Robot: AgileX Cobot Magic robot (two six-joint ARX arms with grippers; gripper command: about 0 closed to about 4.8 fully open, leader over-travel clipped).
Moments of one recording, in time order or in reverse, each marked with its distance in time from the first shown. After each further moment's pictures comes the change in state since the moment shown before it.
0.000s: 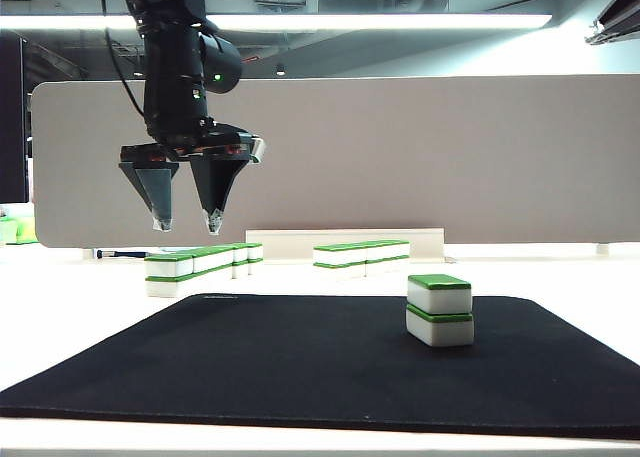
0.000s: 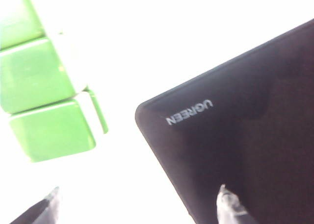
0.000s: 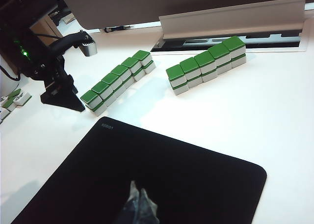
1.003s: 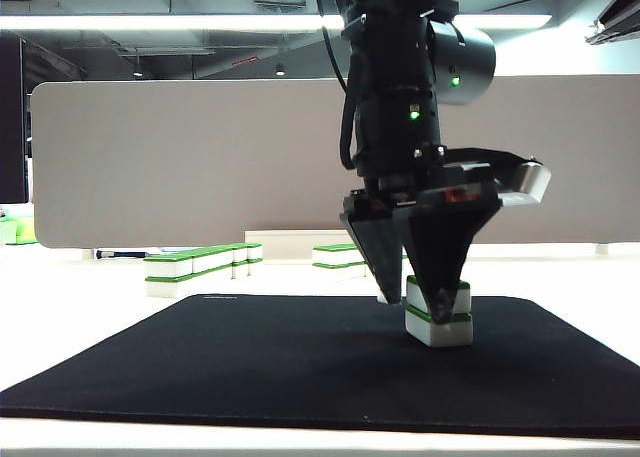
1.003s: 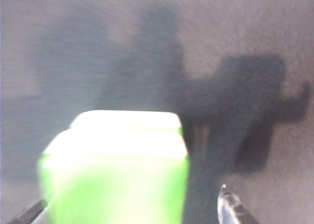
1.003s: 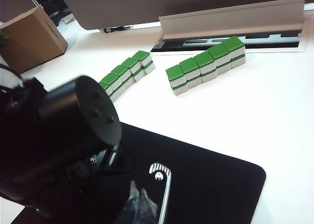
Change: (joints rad) left arm -0.554 0.004 -0.223 0.194 0.039 0.181; right arm -0.001 0.000 0.000 0.001 0.000 0.000
